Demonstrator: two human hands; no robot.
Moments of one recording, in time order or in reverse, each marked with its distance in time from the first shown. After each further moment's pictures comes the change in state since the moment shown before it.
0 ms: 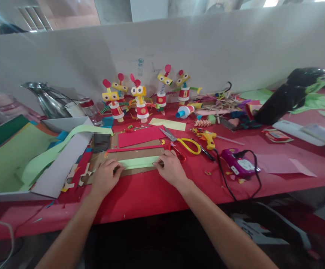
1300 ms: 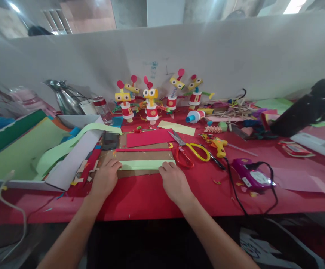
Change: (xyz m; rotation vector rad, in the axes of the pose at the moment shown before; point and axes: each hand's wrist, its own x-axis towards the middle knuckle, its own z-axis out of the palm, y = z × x) left_hand -0.012 -0.017 -0.007 0.099 -0.028 0.051; right_hand -0.019 -0.037 -0.005 -0.465 -0.267 -0.169
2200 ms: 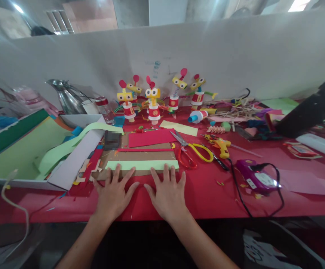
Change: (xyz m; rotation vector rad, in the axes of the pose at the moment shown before) left_hand -0.036 0.057 -0.007 0.053 -0.177 -0.350; right_hand -0.018 -0.050 0.008 -0.031 -0.030 0.264
